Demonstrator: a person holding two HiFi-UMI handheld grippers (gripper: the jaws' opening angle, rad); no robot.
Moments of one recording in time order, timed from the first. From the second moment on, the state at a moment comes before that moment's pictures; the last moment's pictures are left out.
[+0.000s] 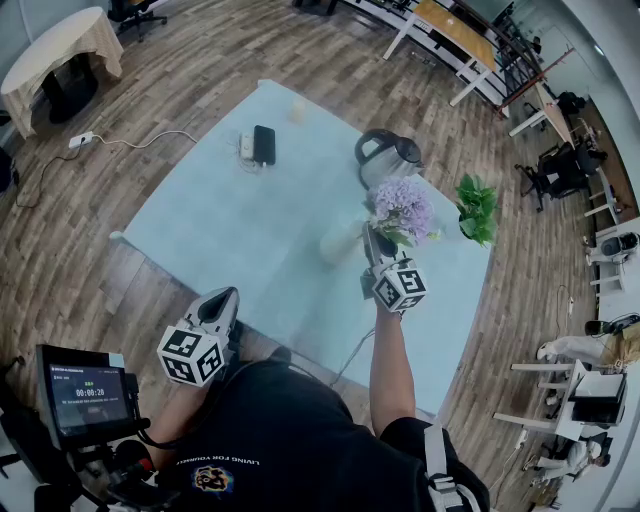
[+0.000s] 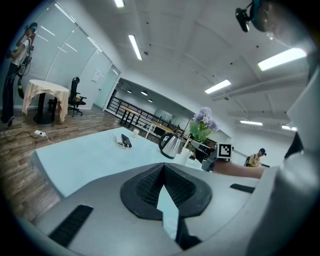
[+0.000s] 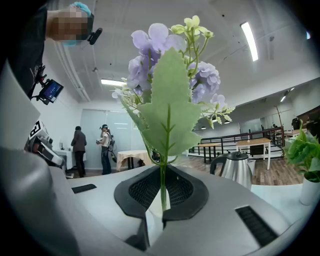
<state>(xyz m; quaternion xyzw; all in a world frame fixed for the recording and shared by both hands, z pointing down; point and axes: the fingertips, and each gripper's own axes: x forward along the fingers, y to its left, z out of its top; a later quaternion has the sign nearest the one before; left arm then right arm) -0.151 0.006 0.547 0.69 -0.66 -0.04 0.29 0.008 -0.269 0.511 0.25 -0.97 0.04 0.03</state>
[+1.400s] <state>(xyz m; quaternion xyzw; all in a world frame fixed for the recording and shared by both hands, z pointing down) -0.152 0.007 0.548 0.69 -0.66 -0.04 0.29 0.007 -0.269 0.516 0.25 -0.97 0.04 0.03</state>
